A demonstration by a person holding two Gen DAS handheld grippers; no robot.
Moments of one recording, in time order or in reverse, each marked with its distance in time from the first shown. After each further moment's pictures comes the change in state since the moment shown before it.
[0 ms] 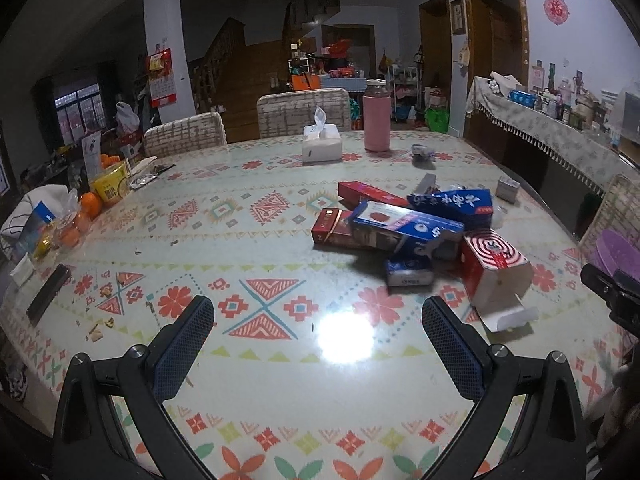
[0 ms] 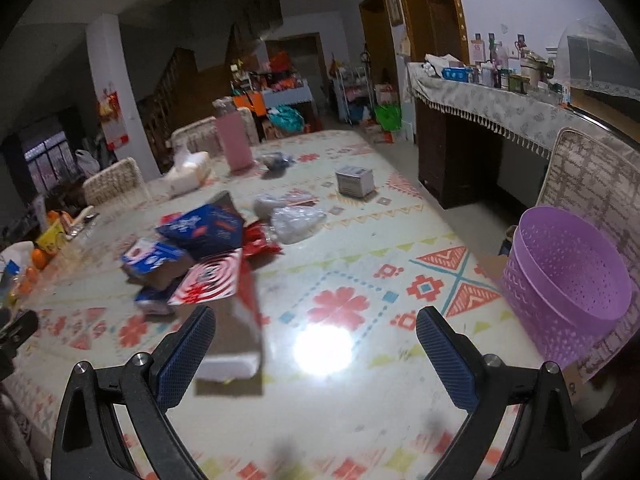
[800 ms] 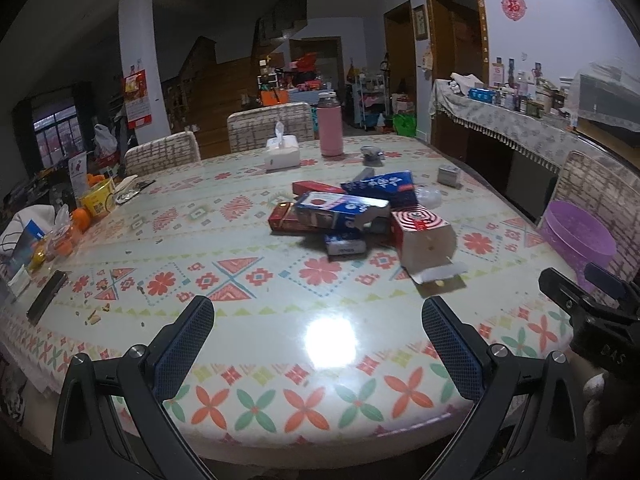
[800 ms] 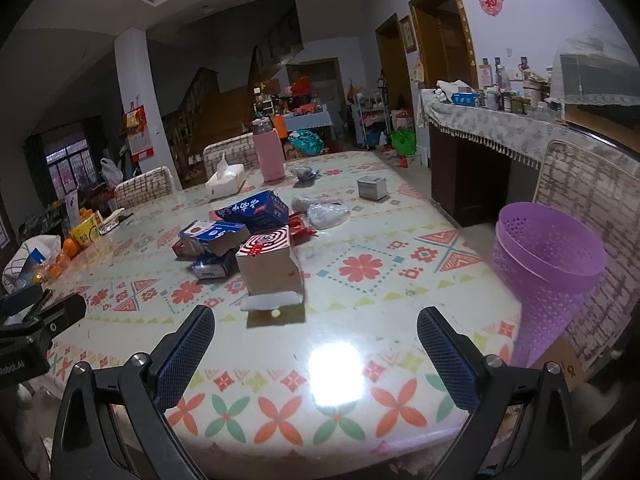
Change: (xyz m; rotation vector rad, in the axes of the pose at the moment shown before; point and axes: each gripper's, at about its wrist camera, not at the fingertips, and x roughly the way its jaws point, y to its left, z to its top) left arm -0.076 -0.040 -0.042 0.069 -0.051 -0.092; right arm -0.087 0.010 -0.058 -0.022 -0.091 0.043
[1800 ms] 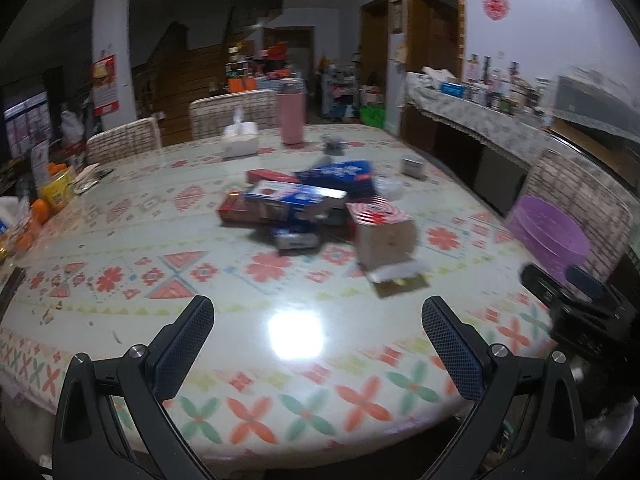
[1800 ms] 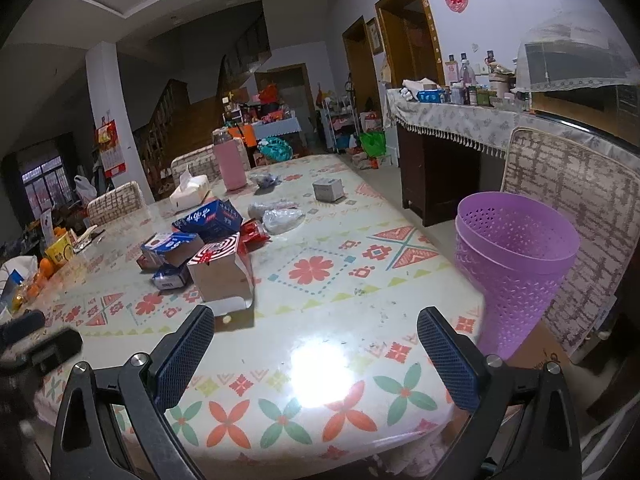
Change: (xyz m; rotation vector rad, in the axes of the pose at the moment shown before) left arm 0.031 -0.010 0.007 -0.025 0.043 -0.120; right arm 0.010 -0.030 -0.001 0.044 -0.006 -0.085
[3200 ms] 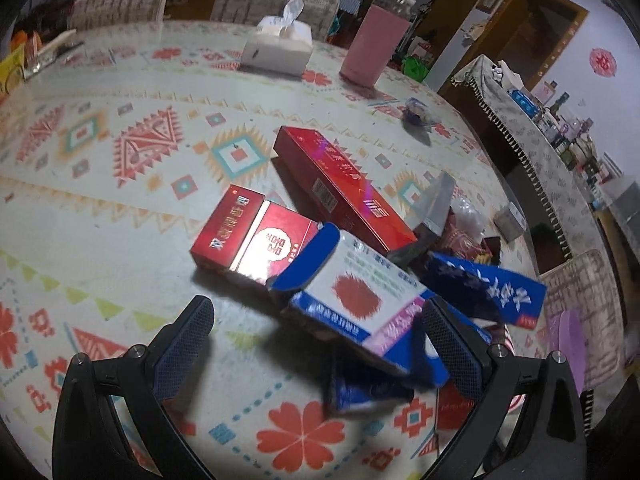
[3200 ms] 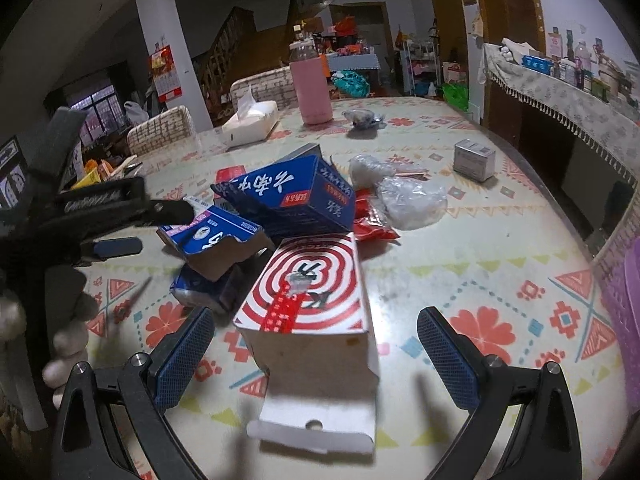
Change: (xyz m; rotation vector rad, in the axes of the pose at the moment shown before) left arm 0.238 0.104 0.101 -0.366 0.345 -0.140; right arm 0.179 0.101 0.048 -0.162 0.255 0.215
